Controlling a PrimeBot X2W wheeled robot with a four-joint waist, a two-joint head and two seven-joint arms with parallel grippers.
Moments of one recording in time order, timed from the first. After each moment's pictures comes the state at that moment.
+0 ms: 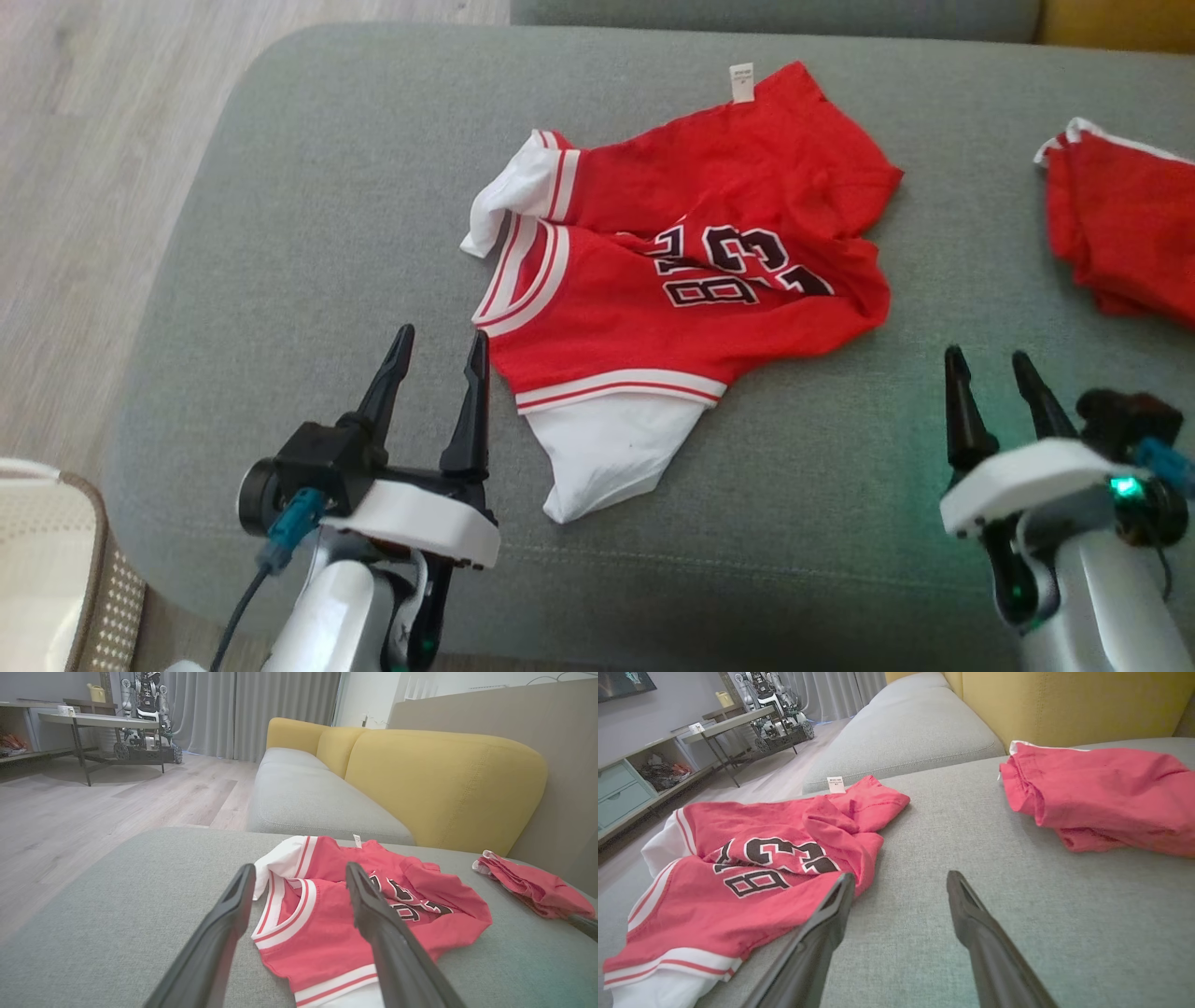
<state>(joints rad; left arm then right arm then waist) -0.12 0.04 -0.34 0.15 -0.24 0.07 -0.25 -0.19 -0.05 -0.13 0.40 0.25 0.13 -0.14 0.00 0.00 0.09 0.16</state>
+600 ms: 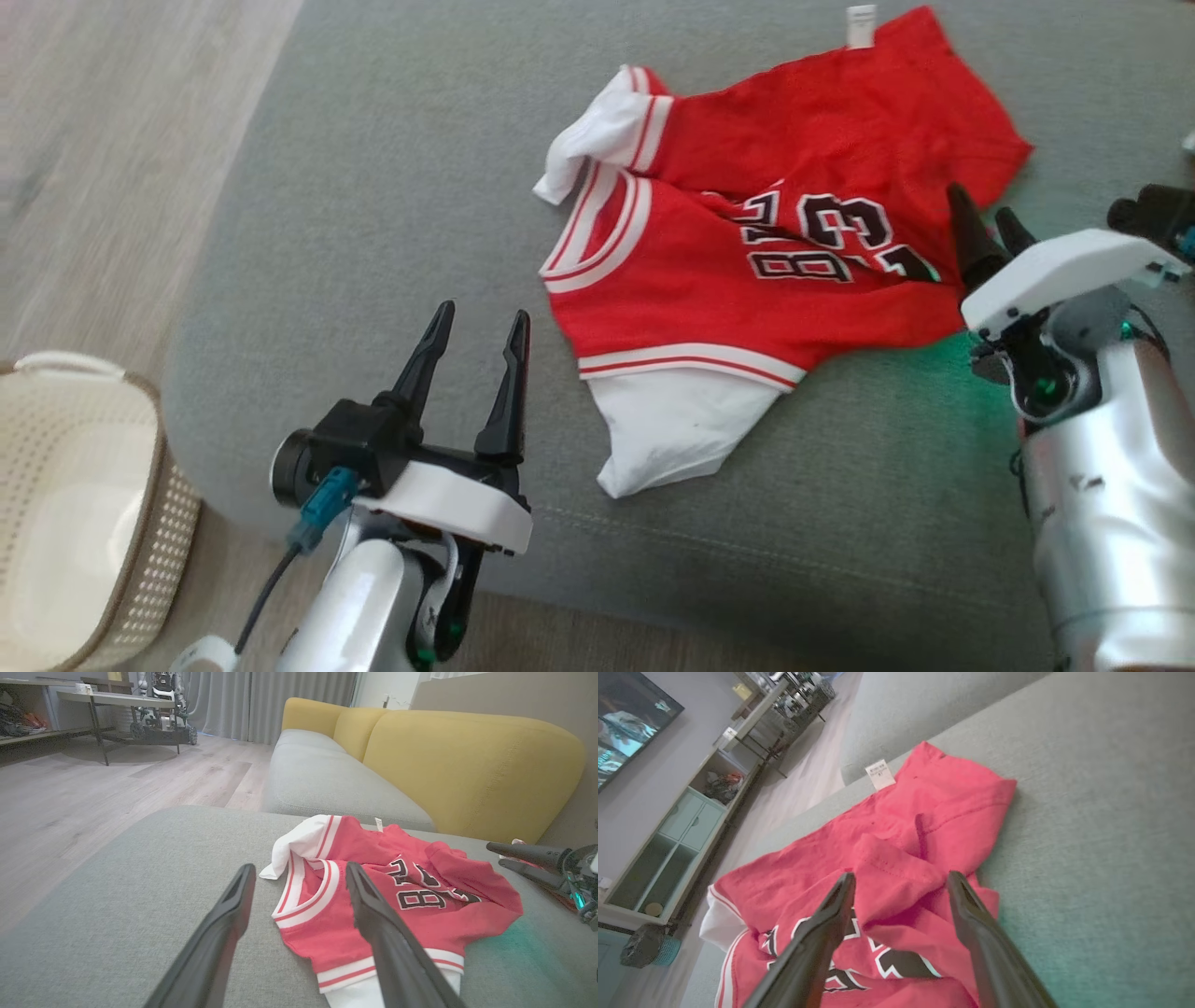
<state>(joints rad) -0.18 0.04 -0.41 0.15 -0.26 0.08 -0.25 -0.61 -0.07 -0.20 0.68 0.53 0.13 0.15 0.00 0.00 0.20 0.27</state>
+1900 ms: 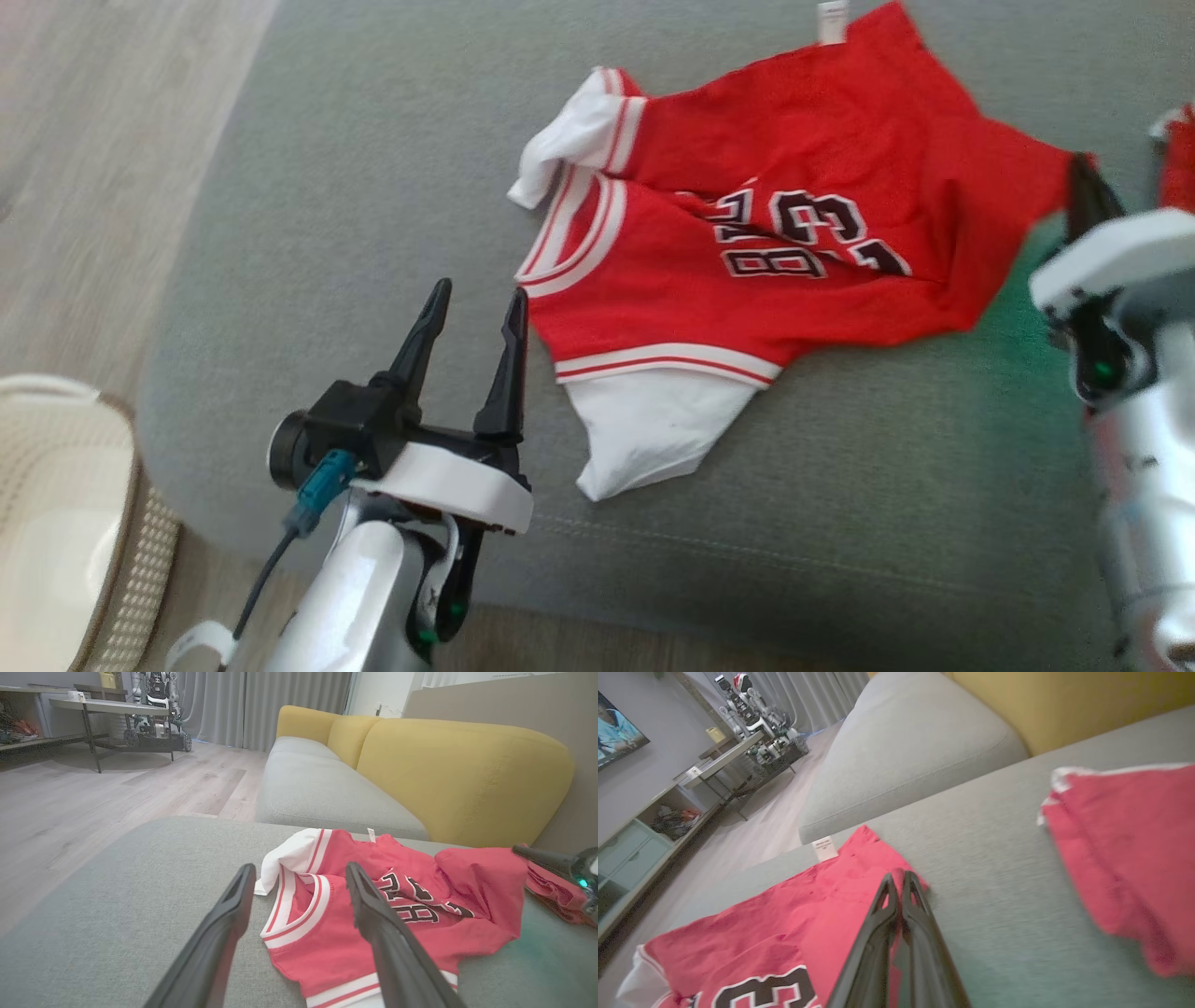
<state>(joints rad) -0.21 0.04 -0.42 0.14 -0.28 0.10 -0.25 -0.70 -0.16 -0.19 0.80 0.47 0.13 -0.03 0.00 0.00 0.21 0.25</state>
